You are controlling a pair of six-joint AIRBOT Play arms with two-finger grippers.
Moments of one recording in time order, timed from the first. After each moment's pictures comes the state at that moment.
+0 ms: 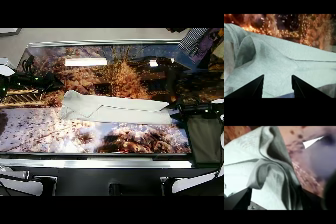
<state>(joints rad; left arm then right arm) 0.15 -1.67 1.62 0.83 -1.25 -1.47 -0.50 -1.80 1.28 -0.72 1.32 1.26</state>
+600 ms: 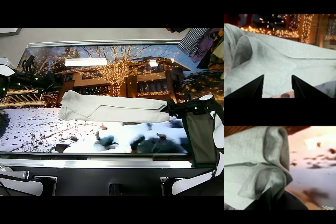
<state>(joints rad) 0.15 -1.67 1.62 0.83 -1.26 -1.47 -0.38 -1.80 1.28 -0.84 1.19 1.31</state>
